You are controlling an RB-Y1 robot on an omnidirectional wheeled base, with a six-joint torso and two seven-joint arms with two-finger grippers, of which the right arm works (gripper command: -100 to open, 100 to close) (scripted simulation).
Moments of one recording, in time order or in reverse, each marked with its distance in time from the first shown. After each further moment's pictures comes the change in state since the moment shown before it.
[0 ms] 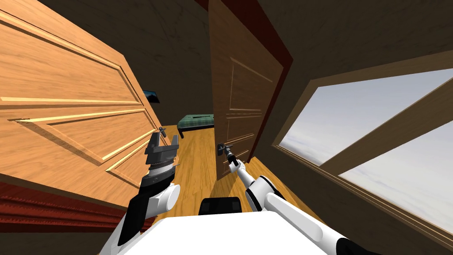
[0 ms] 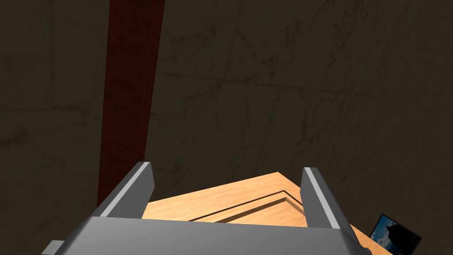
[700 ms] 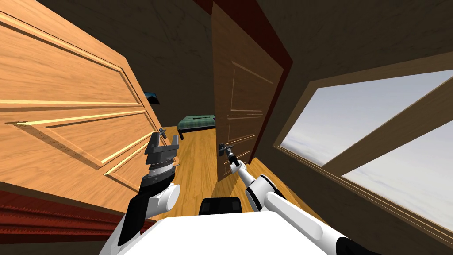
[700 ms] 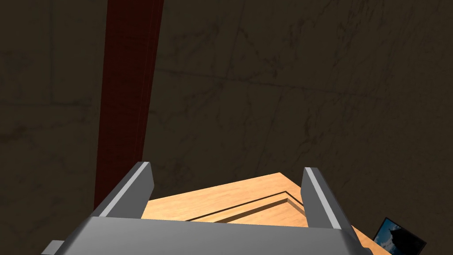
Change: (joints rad) arm -0.010 -0.009 -0.017 0.046 -0.008 -0.016 0.008
